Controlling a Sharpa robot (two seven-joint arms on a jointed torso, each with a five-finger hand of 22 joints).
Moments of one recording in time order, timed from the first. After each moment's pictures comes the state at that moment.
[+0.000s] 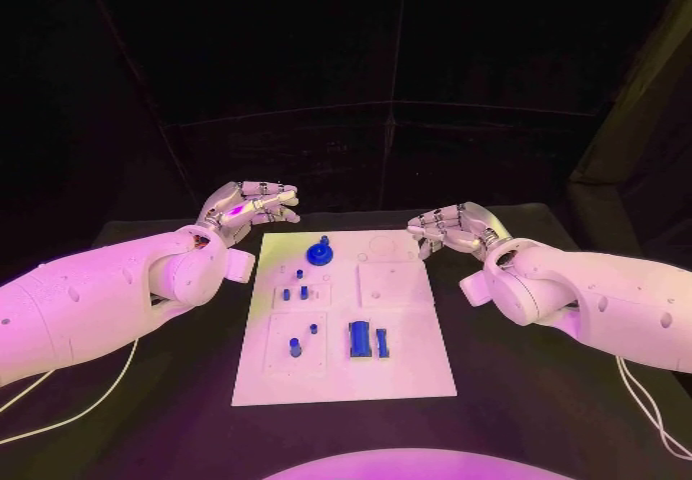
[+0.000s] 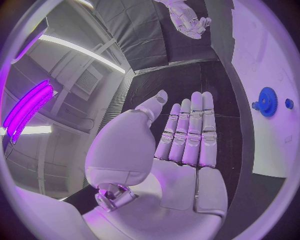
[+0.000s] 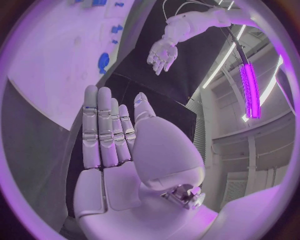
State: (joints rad) left arm 1.21 -0.75 -0.13 1.28 0.00 -0.17 0.46; left_hand 1.23 -0.07 0.32 -0.06 0.05 0.99 0.18 0.15 0.07 1.05 0.13 0.27 0.06 1.00 0.09 0.53 0.23 0.17 0.96 0.18 0.24 0.51; right arm 1.12 -0.87 -0.07 1.49 -0.40 -0.48 0.24; right_hand 1.44 0.09 -0.17 0.09 0.13 0.93 0.18 0.11 0.28 1.00 0.12 0.27 0.58 1.13 0.05 0.48 0.41 0.18 1.03 0.14 0.53 0.34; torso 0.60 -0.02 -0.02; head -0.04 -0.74
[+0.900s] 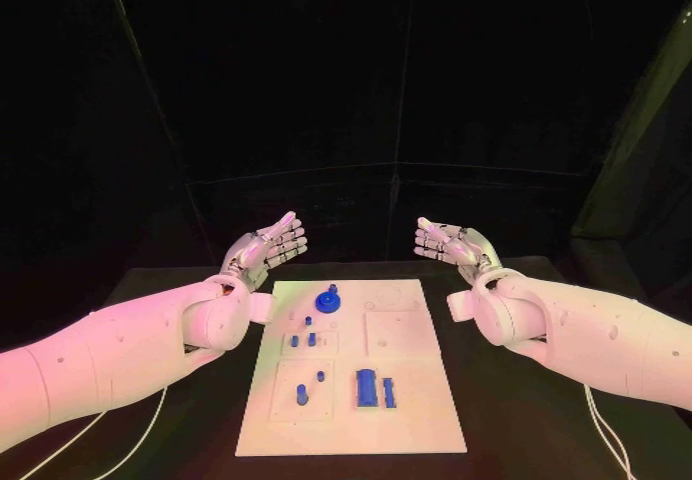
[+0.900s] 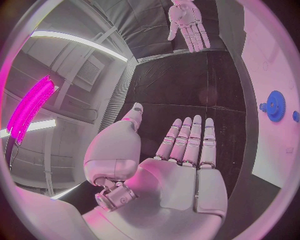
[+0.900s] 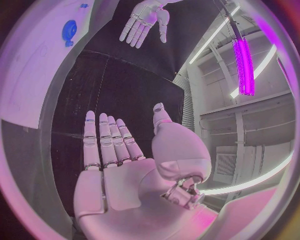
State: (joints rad) left arm 1.14 -0.69 -0.10 1.23 0.11 -0.24 0.51; left_hand 0.83 0.00 0.11 0.00 0.01 0.63 0.11 0.02 0.01 0.65 0.11 0.03 0.01 0.62 0.10 0.13 0.02 0.13 0.52 0.18 0.02 0.19; right arm 1.11 -0.70 -0.05 1.23 -0.14 -0.44 0.45; right_hand 0.89 0.09 -0.08 -0.02 0.02 0.62 0.14 0.01 0.03 0.70 0.10 0.01 0.03 0.74 0.04 0.02 0.01 0.14 0.69 0.14 0.11 0.02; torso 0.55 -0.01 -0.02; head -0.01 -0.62
